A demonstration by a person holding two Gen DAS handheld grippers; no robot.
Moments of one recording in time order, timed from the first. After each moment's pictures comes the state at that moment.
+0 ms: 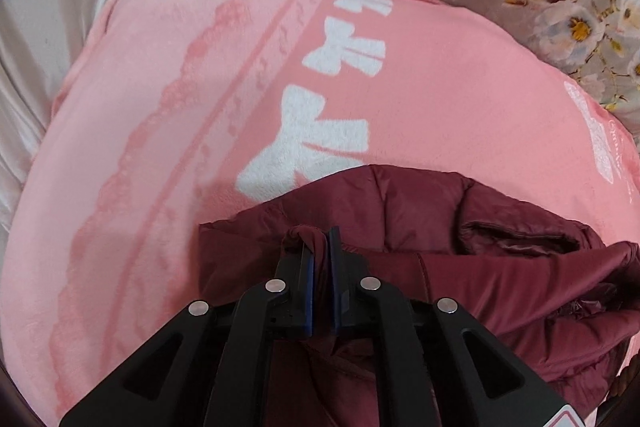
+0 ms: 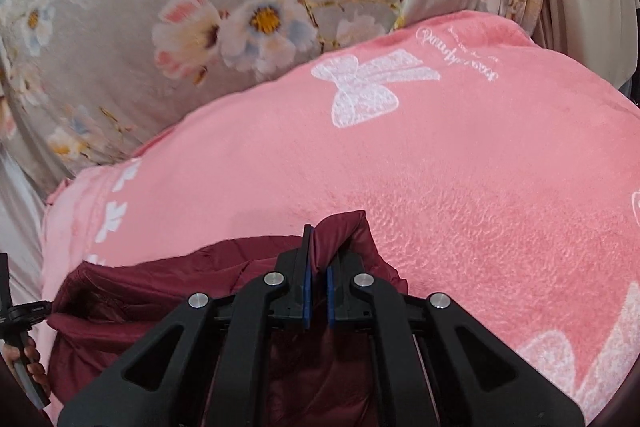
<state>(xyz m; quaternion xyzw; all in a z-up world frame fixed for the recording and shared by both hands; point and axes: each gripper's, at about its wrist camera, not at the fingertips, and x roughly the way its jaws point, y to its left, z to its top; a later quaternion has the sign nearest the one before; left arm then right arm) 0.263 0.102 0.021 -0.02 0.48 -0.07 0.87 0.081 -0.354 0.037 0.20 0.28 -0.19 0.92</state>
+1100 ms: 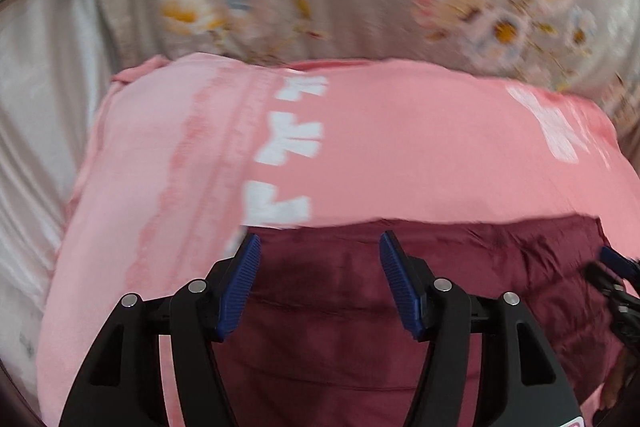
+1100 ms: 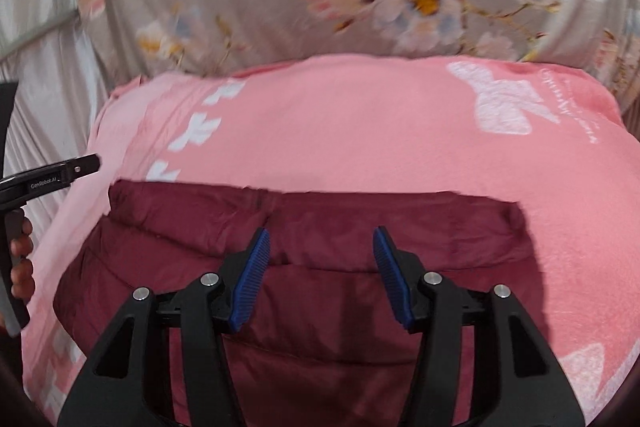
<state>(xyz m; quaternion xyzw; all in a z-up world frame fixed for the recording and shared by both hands) 0.206 0.036 0.085 0.07 0.37 -0.13 0.92 0.122 -0.194 0.052 0.06 0.34 -0.03 0.94</state>
